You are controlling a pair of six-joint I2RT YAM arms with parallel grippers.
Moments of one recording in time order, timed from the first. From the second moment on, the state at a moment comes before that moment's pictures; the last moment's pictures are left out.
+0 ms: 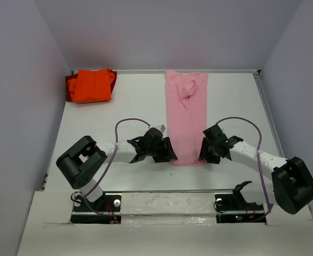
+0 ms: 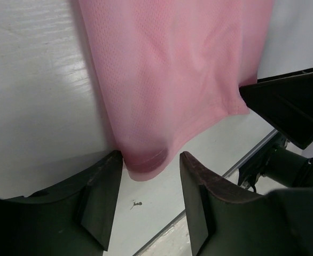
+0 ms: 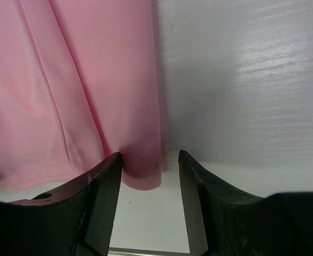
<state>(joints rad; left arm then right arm) -0.86 1.60 0.68 0.14 0.22 -0.98 0.53 1.25 0.61 -0.53 0.10 0.78</state>
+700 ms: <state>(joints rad) -0.91 1.65 0.68 0.16 0.23 -0.98 0.53 1.24 0.55 -0.41 0.05 0.80</state>
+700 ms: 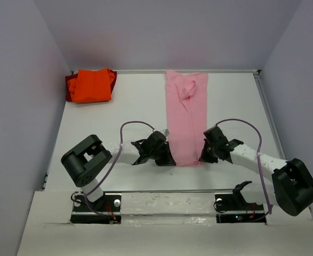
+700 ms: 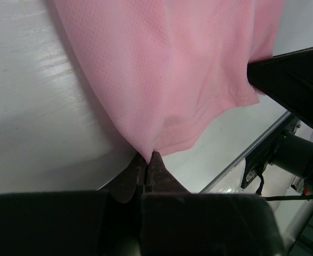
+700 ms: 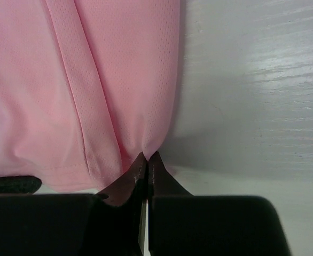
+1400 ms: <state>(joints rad) -1.06 1.54 0.60 0.16 0.22 -1.06 0.58 0.92 0.57 -0.64 0.01 0.83</state>
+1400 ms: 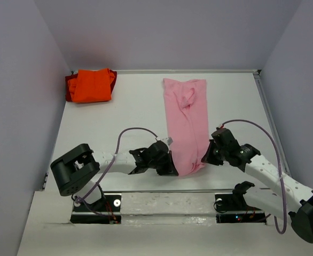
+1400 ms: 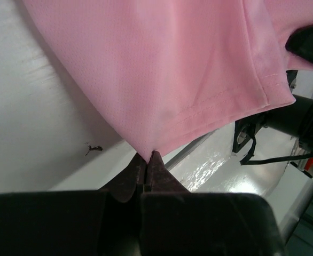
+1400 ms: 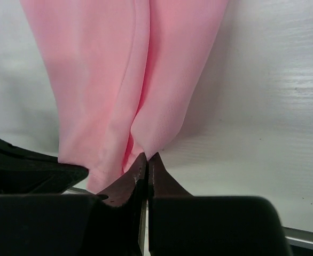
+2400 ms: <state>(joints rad) -0.75 1.71 1.11 -0.16 0.14 -0.70 0.58 1.24 0.75 -0.54 0.27 0.83</state>
